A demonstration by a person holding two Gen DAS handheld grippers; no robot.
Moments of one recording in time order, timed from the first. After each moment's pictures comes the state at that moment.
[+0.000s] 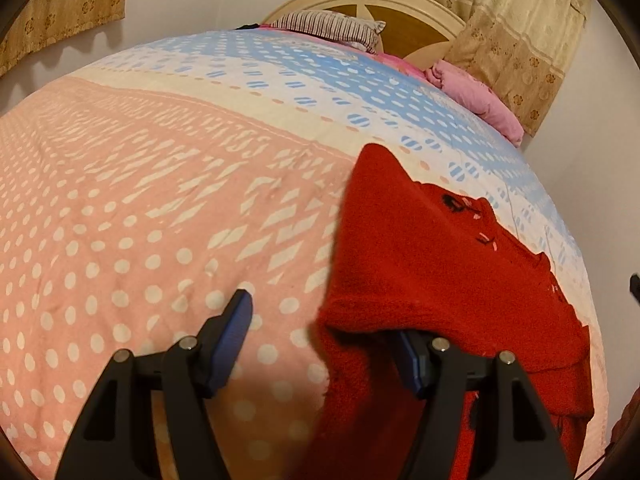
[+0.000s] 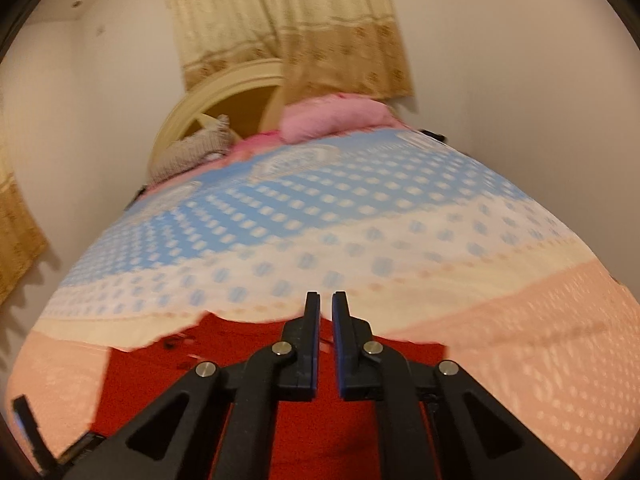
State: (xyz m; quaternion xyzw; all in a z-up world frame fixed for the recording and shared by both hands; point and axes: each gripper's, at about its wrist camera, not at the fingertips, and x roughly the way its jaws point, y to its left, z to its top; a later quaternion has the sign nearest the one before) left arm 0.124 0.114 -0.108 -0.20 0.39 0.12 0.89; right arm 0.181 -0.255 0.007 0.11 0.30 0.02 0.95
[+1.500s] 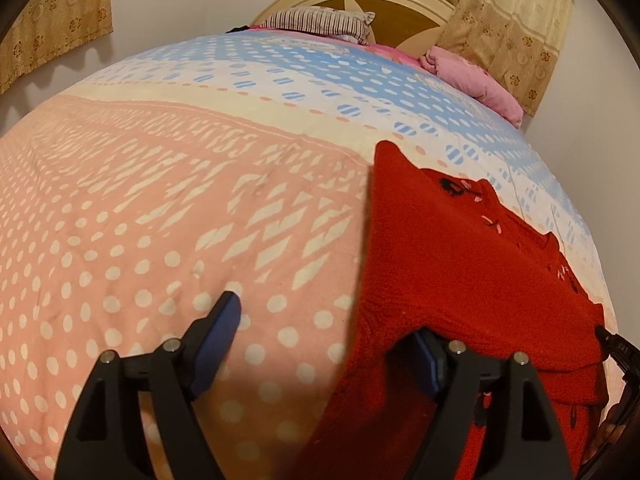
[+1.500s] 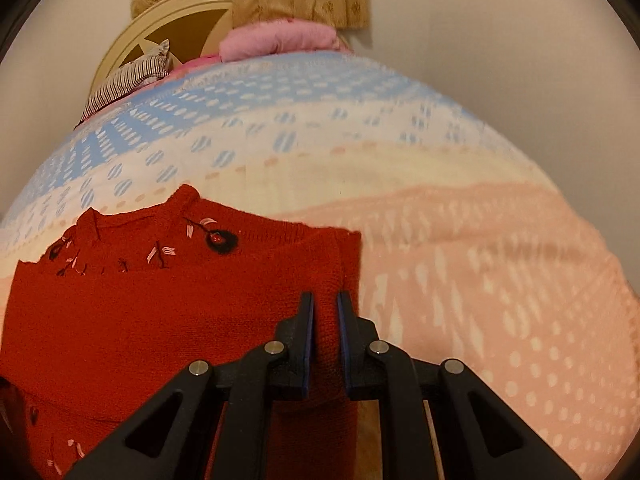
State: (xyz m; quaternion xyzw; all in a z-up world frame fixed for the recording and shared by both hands) left arm 0.133 0.104 -0.111 -0.17 0.40 0.12 0.89; right arm 0.181 -0.289 -0.093 0.05 0.42 -0.06 0.90
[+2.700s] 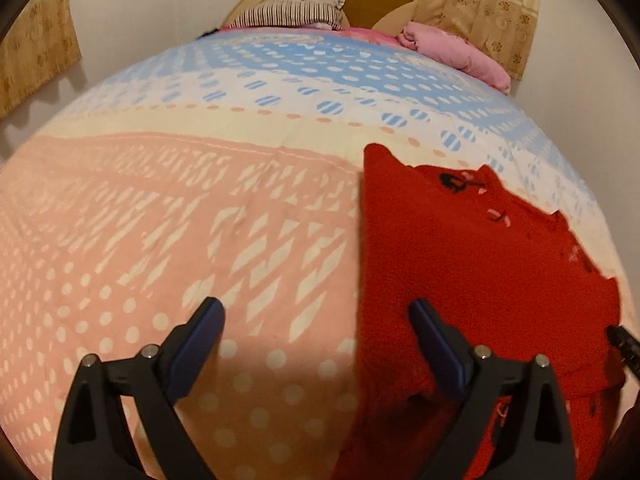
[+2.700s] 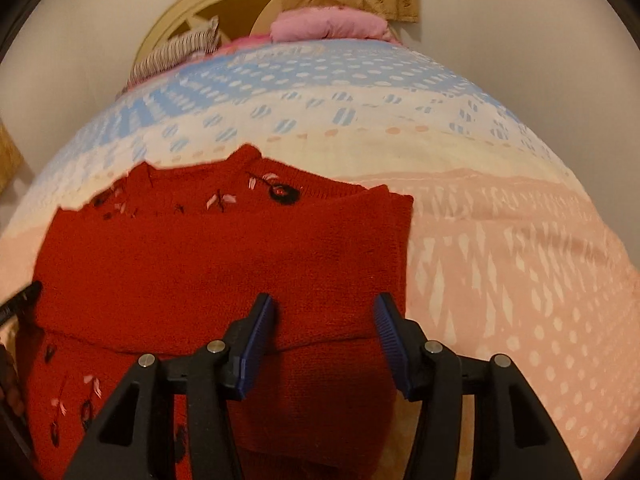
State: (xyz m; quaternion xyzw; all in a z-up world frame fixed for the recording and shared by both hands) left arm 0.166 0.110 -0.107 -0.11 0.43 0.09 0.89; right arm 0.157 -0.262 -0.091 0.01 0.44 0.02 0.90
